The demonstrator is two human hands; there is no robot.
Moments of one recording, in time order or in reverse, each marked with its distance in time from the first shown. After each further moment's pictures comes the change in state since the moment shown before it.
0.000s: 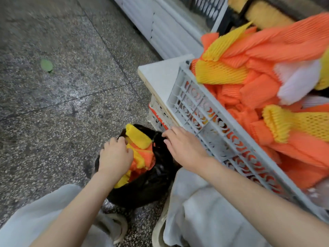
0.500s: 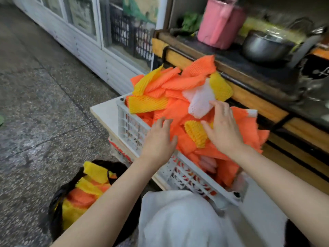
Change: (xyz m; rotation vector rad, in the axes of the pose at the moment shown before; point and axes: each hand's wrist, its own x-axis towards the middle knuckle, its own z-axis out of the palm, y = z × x) left_hand -0.053 0.246 -0.046 -0.340 0.188 0.757; right_hand -0.120 0.147 -0.160 -0.134 0.514 0.505
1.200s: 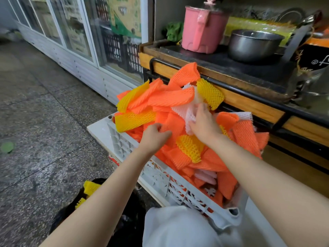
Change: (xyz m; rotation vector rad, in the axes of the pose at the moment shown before) left_hand 0.062 0.024 0.005 -0.449 -0.090 -0.357; right_hand 0.054 0.023 0.029 0.143 -0.140 0.230
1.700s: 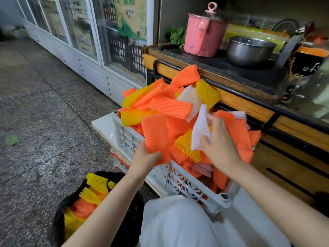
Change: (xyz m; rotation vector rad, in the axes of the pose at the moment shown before) left_hand -0.089 -0.026 -0.011 -0.327 -0.020 -0.087; right_hand -0.105 -0.005 -0.049 0.172 0.086 -0.116
